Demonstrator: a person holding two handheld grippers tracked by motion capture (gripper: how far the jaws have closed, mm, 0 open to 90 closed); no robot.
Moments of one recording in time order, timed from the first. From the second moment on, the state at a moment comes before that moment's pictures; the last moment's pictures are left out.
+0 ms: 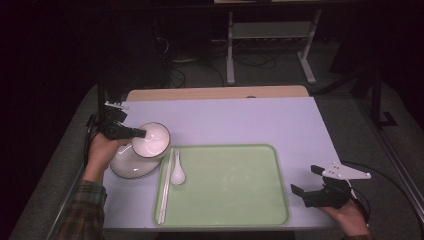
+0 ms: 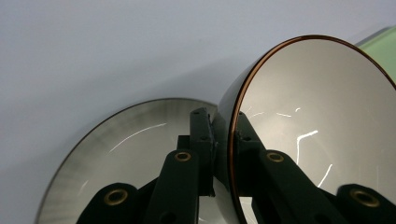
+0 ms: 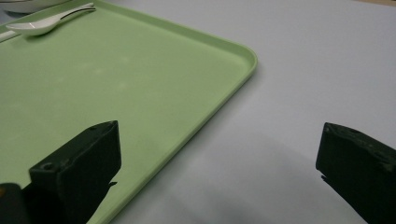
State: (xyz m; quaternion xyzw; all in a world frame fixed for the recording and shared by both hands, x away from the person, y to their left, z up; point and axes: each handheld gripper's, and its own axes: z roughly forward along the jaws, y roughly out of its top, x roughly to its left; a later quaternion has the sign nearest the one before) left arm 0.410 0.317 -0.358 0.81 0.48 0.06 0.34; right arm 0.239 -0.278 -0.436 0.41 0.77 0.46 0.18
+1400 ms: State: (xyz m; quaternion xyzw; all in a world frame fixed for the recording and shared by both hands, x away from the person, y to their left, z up) left arm 0.439 0.112 -0.385 0.88 0.34 -0.03 0.34; right arm 0.238 -0.277 -0.434 0.40 0.77 0.47 0.18
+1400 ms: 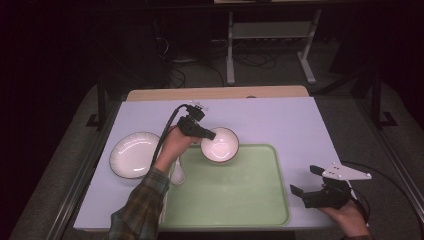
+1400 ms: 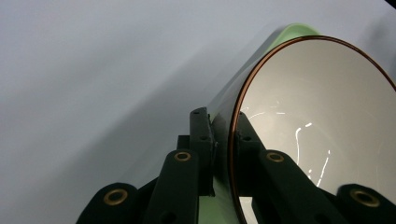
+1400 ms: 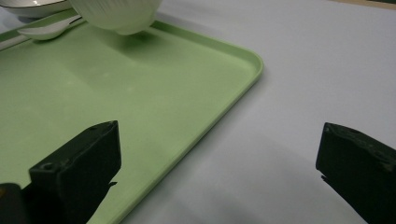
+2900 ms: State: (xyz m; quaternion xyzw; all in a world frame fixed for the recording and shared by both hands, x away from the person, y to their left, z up) left arm 0.434 0.088 -0.379 0.87 0.32 -0.01 0.37; right arm 0.237 -0.277 -0.435 0.40 0.77 0.47 0.17
